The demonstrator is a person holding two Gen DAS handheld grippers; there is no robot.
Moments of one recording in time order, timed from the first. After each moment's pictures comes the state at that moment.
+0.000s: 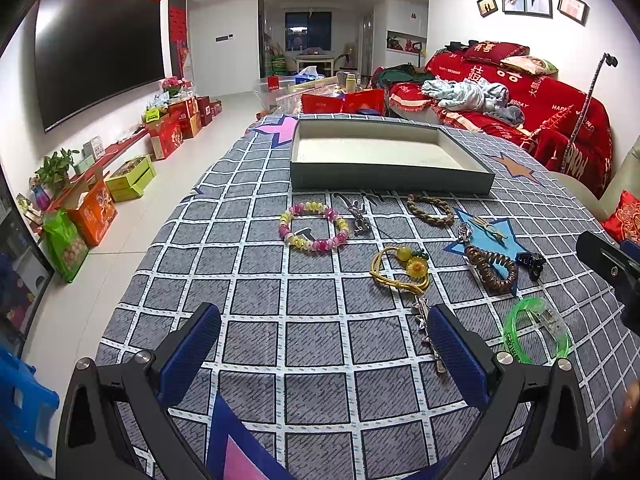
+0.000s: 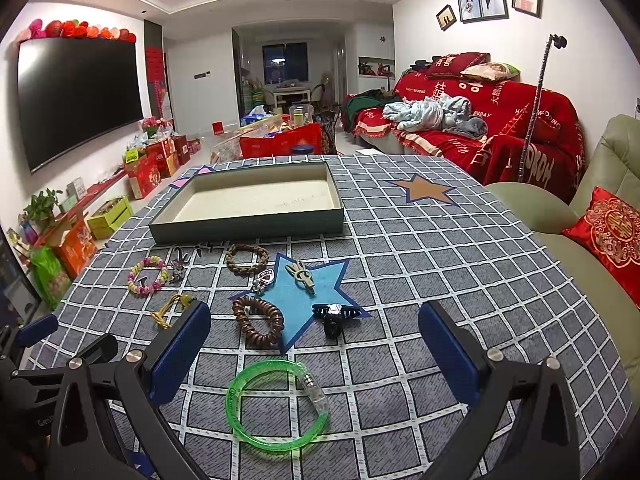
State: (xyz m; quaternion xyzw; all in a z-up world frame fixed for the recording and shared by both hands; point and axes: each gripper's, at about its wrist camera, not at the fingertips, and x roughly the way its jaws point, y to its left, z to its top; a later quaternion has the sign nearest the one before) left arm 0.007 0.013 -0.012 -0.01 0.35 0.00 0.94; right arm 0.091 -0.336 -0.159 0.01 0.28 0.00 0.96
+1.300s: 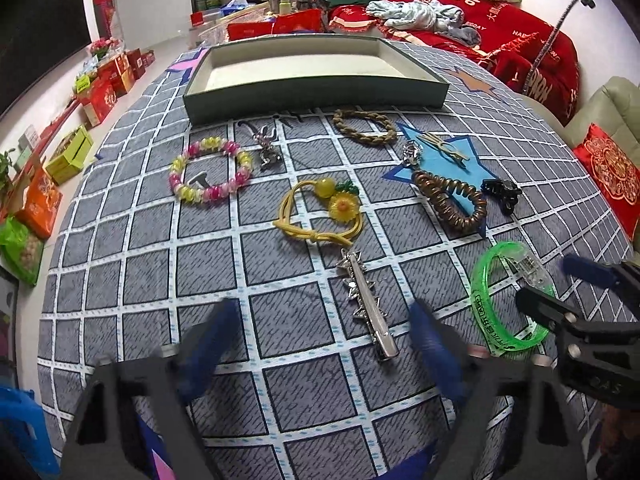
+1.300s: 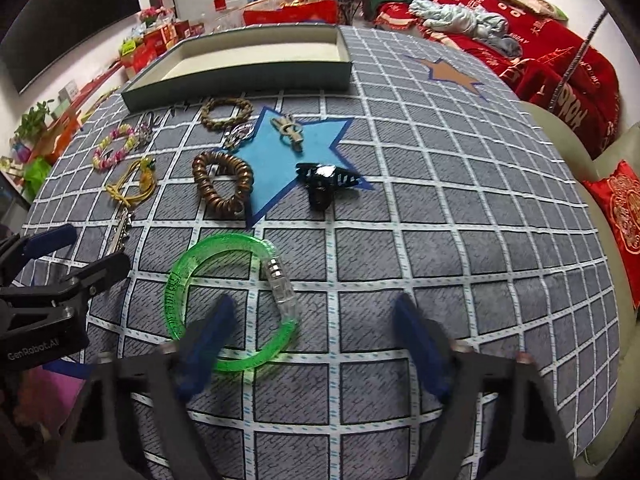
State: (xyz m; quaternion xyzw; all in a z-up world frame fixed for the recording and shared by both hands) left arm 0.047 -0.031 -0.035 0.03 0.49 -0.10 0.87; right arm 0.121 -0.347 -0.218 -0.02 0.51 0.02 0.86
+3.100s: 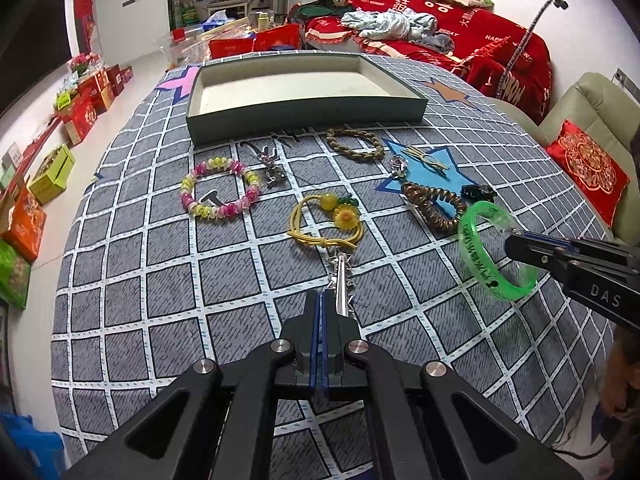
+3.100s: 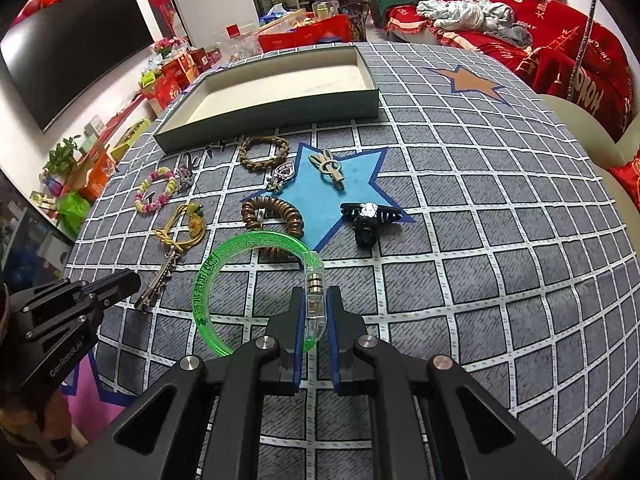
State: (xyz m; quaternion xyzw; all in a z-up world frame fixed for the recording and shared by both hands) left arm 0.041 -0.004 -0.019 0.02 0.47 -0.15 0.87; right arm 0.122 -0.344 -0.195 0.05 0.47 0.07 0.88
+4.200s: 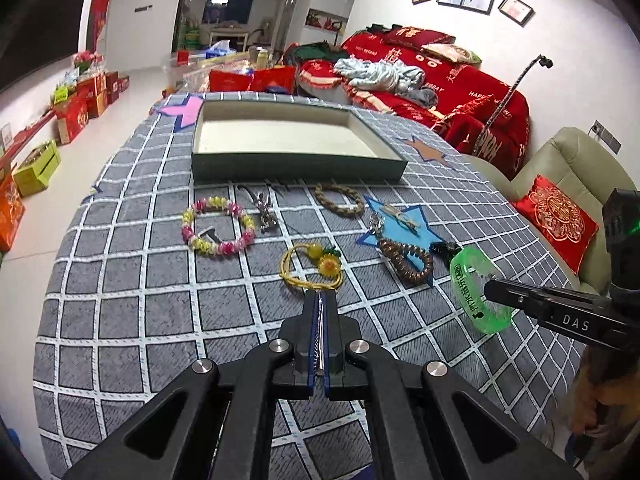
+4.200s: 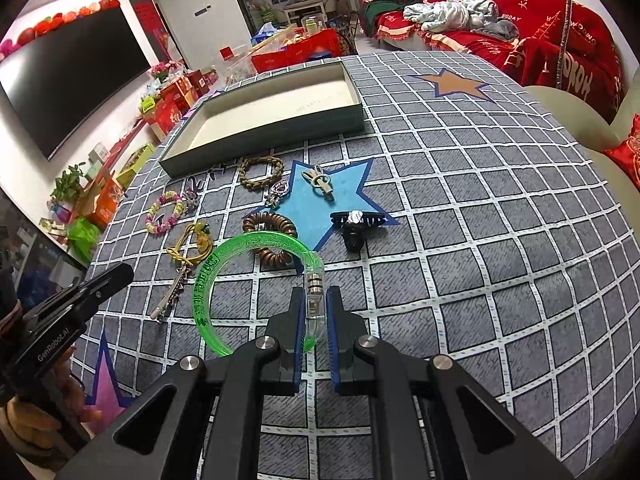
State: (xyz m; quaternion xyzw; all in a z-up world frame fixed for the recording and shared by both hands) left arm 0.032 0.015 0.002 -0.06 0.39 -0.19 0.90; right arm 0.110 -0.358 -0.186 0.09 0.45 0.07 0.88
